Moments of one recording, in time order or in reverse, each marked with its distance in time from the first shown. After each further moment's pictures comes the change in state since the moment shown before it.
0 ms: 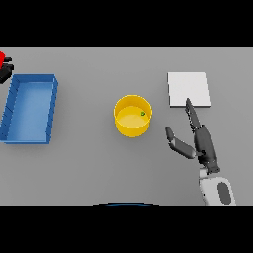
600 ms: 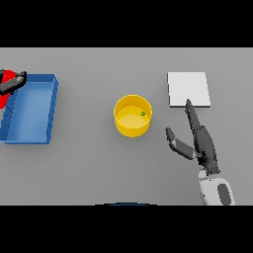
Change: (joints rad) left arm 0.219 0.009 -0.009 -0.349 0.158 -0.197 0.156; right arm 0.011 0.008 -0.001 -0.006 -0.010 0.000 -0.003
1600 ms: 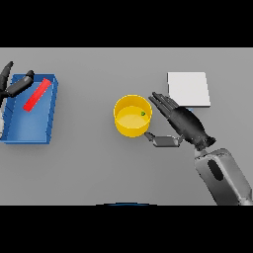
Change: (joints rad) left arm 0.025 -0.032 -0.045 -0.039 -0.039 0.036 -0.067; right arm -0.313 -0.251 0.215 0.105 0.423 0.148 0.104
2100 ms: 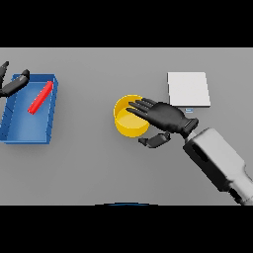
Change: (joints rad) left arm 0.003 0.018 0.019 0.001 0.019 -0.023 0.002; right arm -0.266 -0.071 0.199 0.198 0.176 0.164 -0.139
